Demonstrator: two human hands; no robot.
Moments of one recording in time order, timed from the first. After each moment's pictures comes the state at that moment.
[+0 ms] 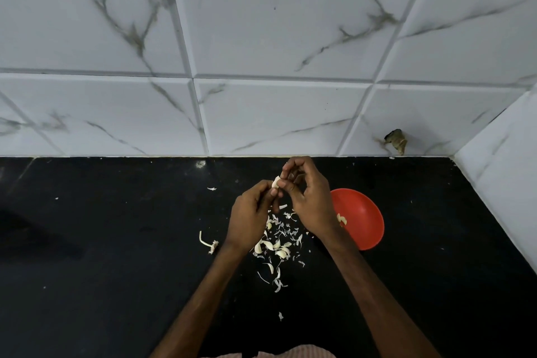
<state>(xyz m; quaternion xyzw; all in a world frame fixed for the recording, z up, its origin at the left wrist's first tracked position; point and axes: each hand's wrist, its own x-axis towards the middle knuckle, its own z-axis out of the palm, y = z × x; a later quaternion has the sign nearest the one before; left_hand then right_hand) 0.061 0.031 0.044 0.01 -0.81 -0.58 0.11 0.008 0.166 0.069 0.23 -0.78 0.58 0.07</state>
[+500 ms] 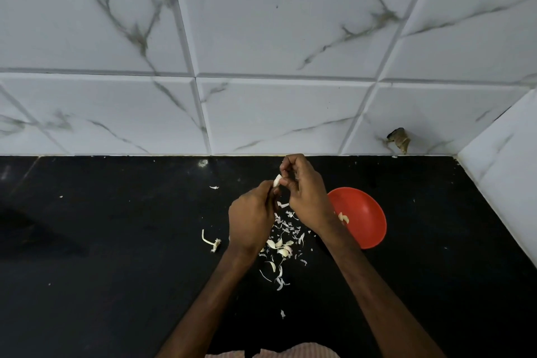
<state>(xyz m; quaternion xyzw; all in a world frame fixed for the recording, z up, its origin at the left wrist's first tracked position) 0.066 0.038 0.048 0.05 -0.91 -0.35 0.22 0.004 0.158 0.072 0.23 -0.82 0.52 0.02</state>
